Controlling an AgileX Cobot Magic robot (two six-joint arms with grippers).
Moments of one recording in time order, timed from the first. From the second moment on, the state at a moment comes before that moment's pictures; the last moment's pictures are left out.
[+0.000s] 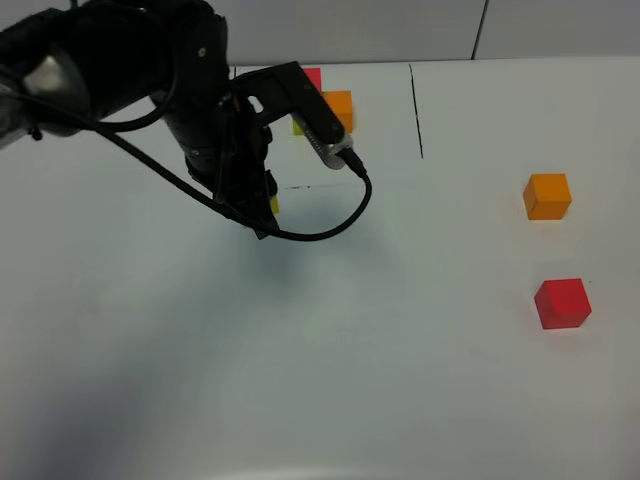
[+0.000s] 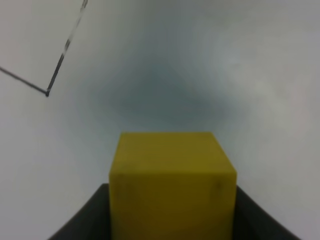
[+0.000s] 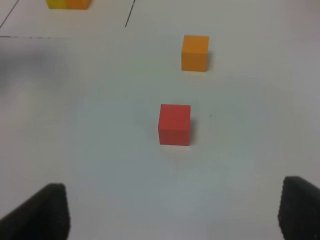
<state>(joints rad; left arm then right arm) -0.58 1.93 -1.56 0.07 0.98 0.56 0.12 -0.01 -0.50 0.02 1.07 0.01</state>
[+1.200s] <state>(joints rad) -0.70 2.33 -1.93 0.07 1.09 0.78 0.12 -0.01 -0.50 0.02 1.07 0.01</state>
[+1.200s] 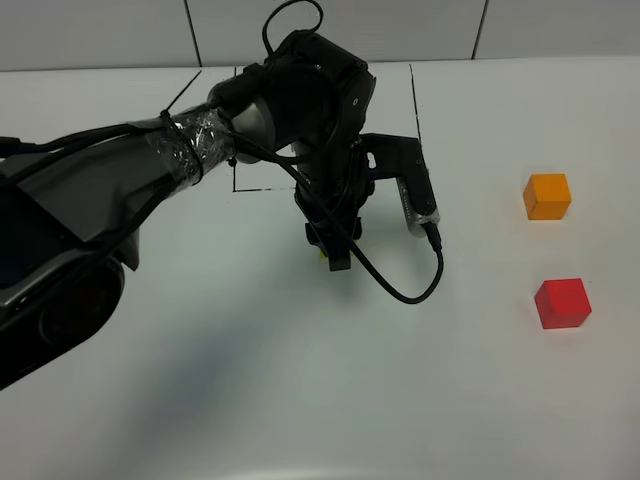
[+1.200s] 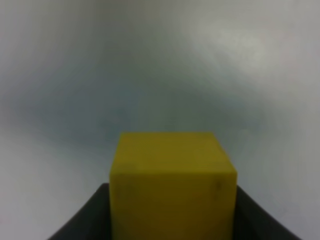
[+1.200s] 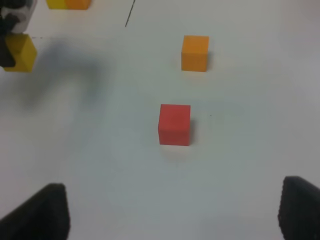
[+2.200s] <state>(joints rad) -0.70 2.40 -1.94 0.07 1.06 0.77 0.12 -0.01 -0.50 0.02 1.07 0.01</state>
